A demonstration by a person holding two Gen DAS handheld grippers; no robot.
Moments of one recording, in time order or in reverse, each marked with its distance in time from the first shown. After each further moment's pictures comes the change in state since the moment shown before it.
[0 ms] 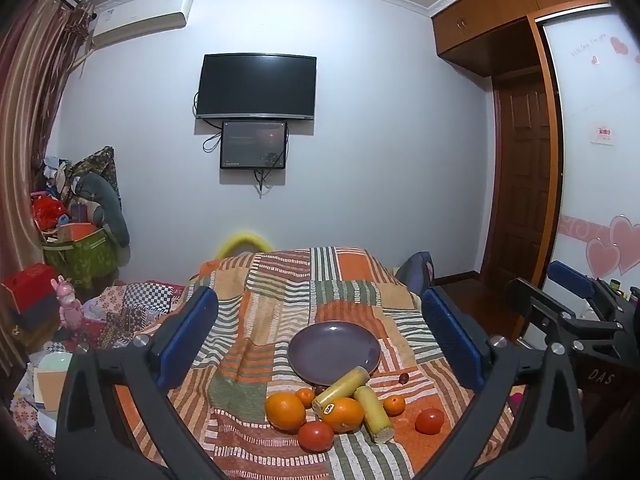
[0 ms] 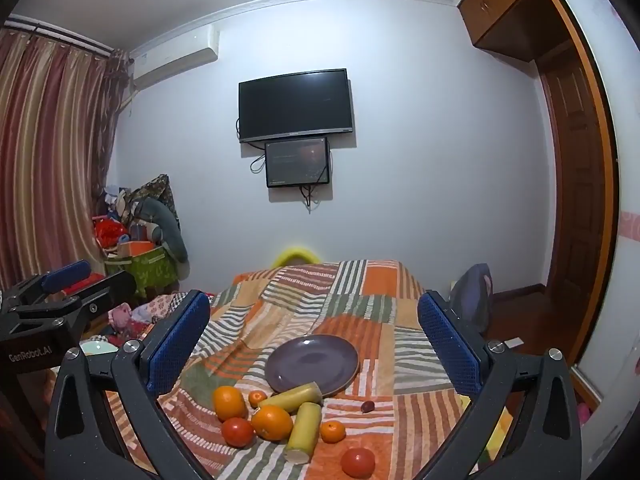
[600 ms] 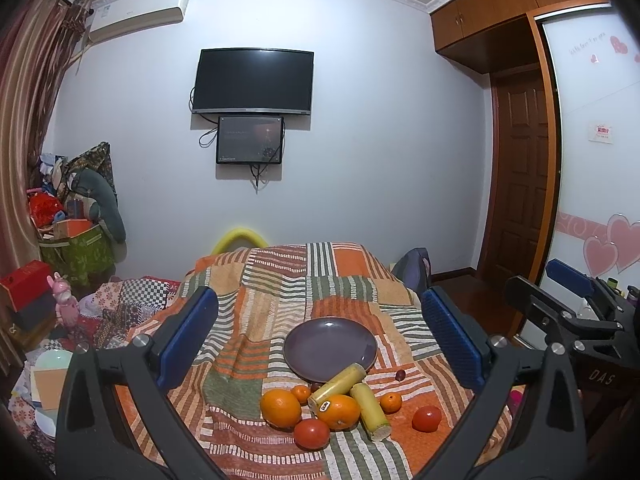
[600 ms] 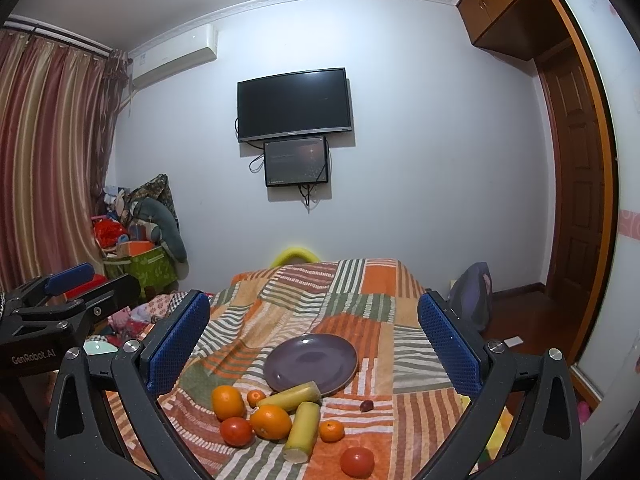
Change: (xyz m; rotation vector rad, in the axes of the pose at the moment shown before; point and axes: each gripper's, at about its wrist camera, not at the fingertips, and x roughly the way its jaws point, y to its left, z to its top) left arm 0.002 0.000 0.003 -0.003 0.019 -0.017; right arm 0.002 0.000 -0.003 0.002 0.002 -0.002
